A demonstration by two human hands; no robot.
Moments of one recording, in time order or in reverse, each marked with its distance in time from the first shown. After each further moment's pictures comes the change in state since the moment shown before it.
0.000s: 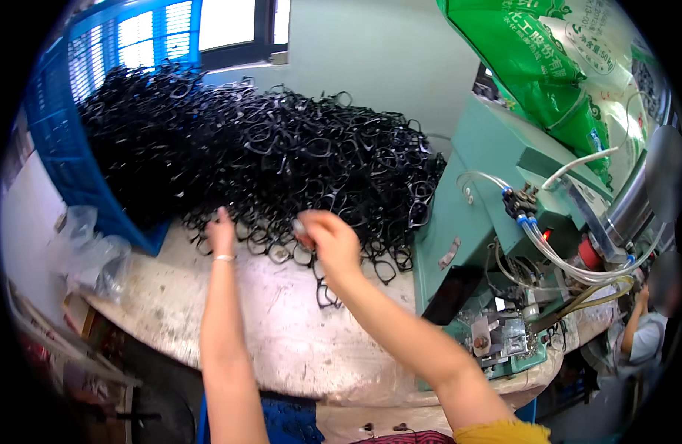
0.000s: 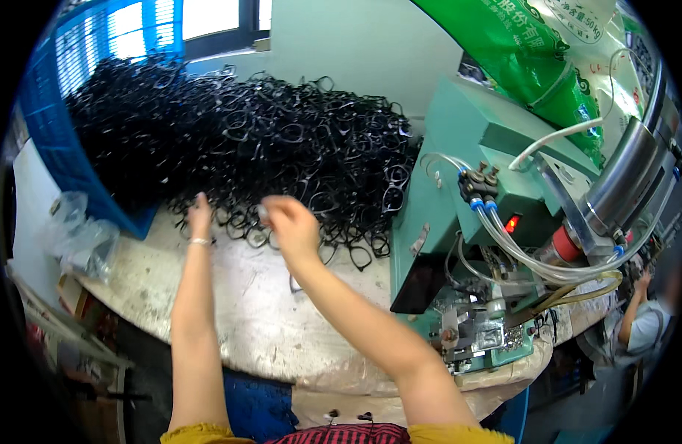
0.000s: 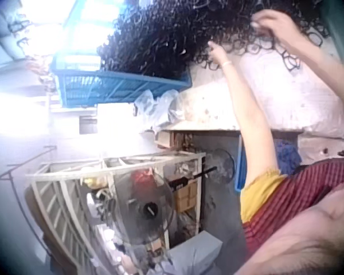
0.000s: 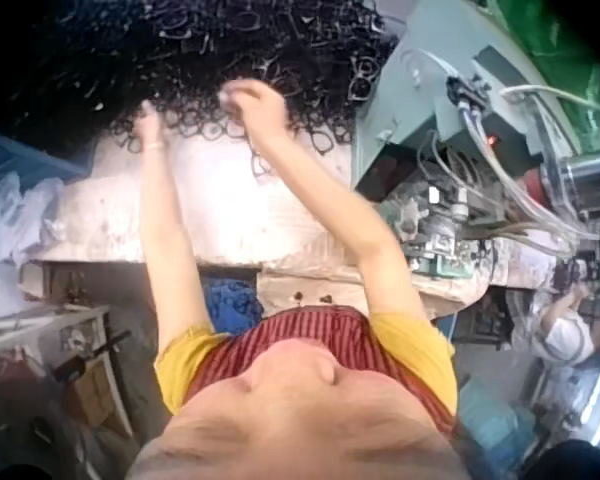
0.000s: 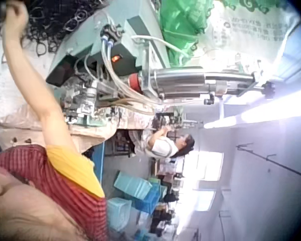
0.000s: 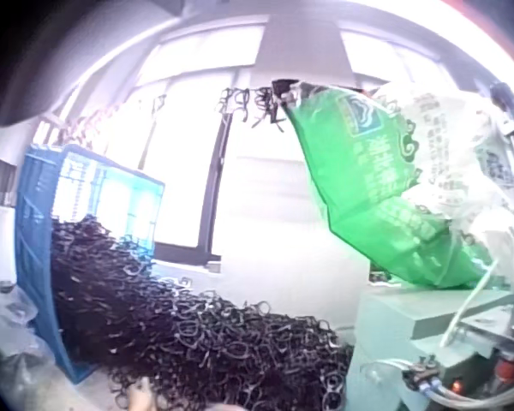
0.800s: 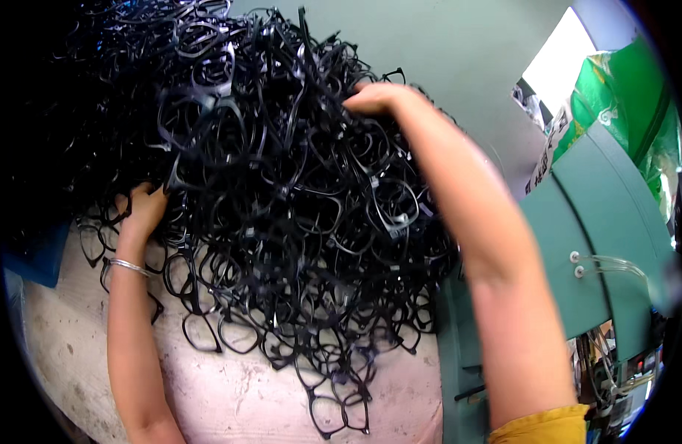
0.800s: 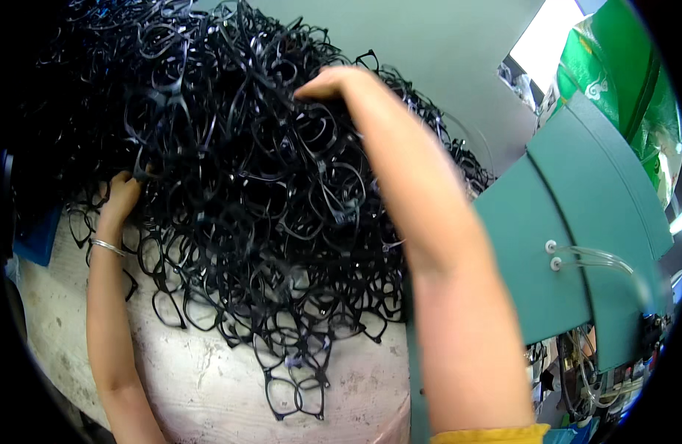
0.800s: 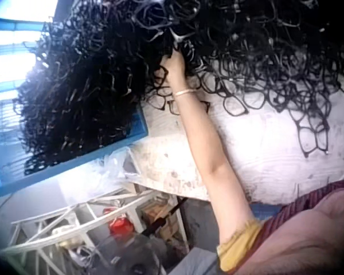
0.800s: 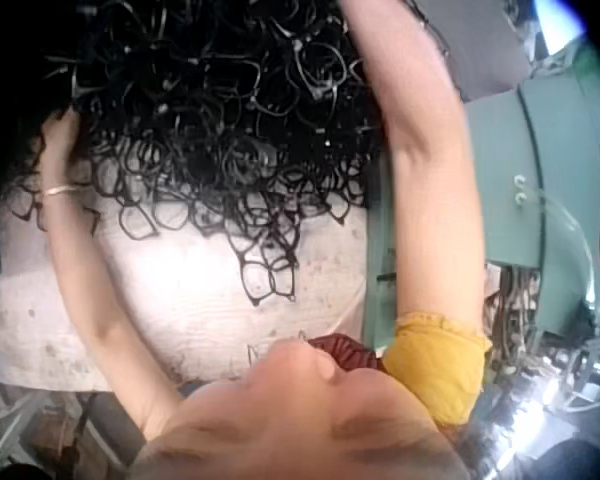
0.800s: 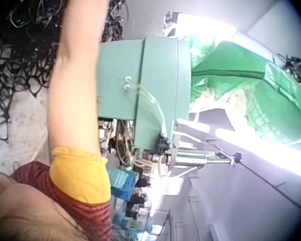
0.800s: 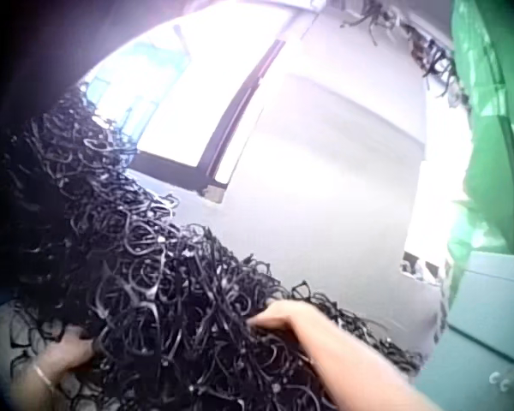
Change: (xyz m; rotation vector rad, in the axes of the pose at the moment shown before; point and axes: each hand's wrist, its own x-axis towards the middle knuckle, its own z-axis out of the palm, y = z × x) left_hand 0.079 0.010 0.073 0.000 -0.453 0.188; right_hand 0.383 -0.011 -0.074 -1.911 -0.406 0.379
